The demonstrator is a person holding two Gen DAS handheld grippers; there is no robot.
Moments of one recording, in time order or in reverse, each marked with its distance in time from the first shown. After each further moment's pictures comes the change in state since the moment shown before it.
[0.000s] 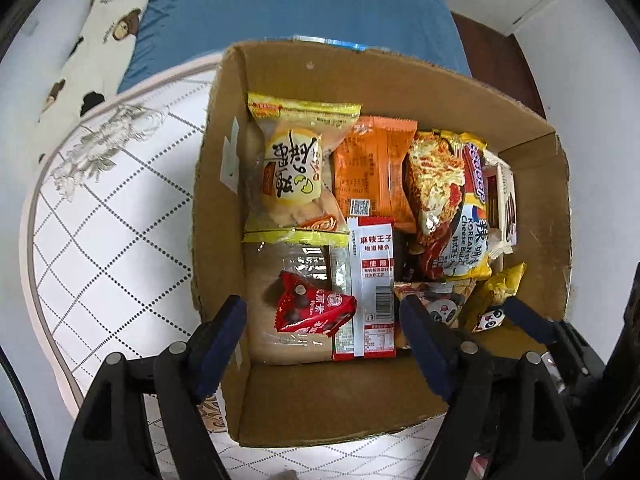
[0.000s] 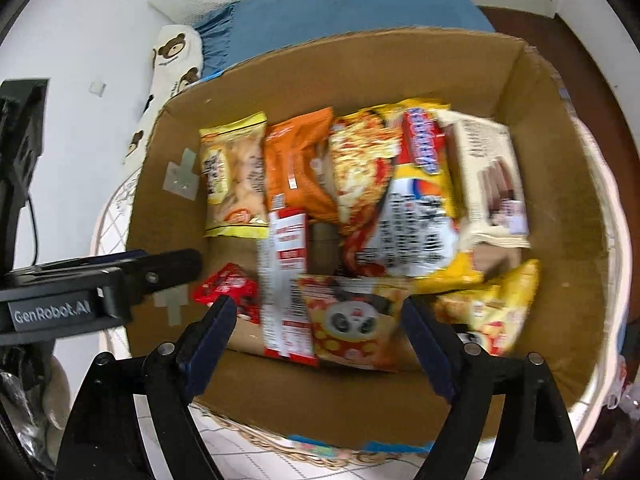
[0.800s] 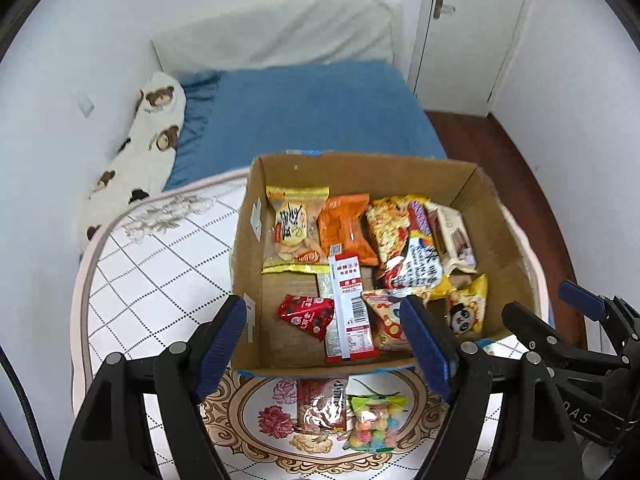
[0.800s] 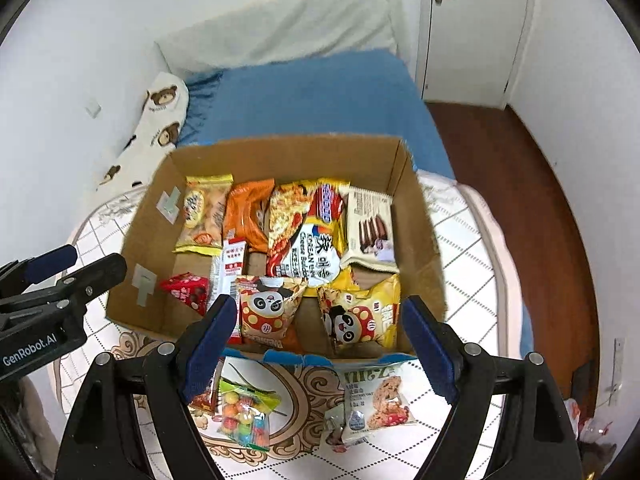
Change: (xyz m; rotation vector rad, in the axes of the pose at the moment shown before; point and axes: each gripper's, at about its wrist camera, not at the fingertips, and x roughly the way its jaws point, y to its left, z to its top) left arm -0.097 -0.040 -0.123 0.073 -0.528 0.097; right arm -0.120 -0.012 -0.078 -0.115 -0.353 -0.215
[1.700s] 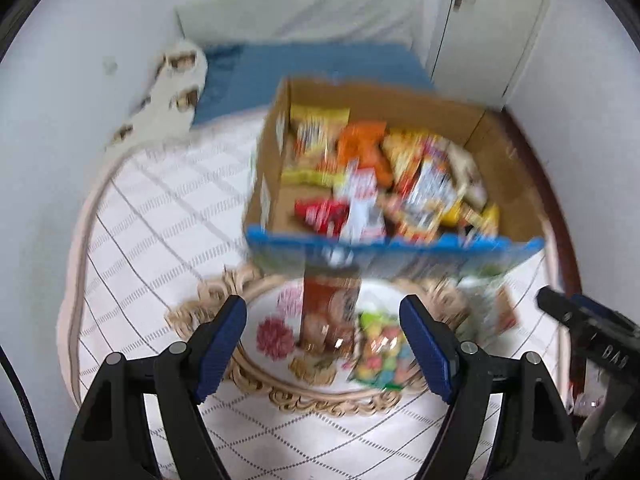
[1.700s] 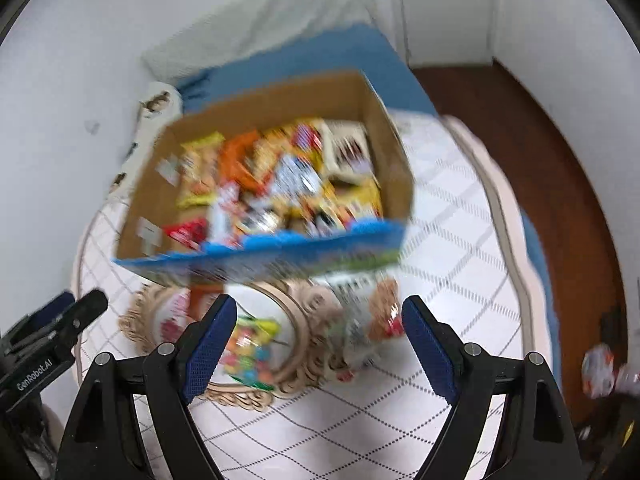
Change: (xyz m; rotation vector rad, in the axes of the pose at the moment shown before) left arm 0.018 0.008 -0.096 -0.081 0.121 0.037; right arm -0.002 -0.045 -0.088 0.166 0.099 0.070
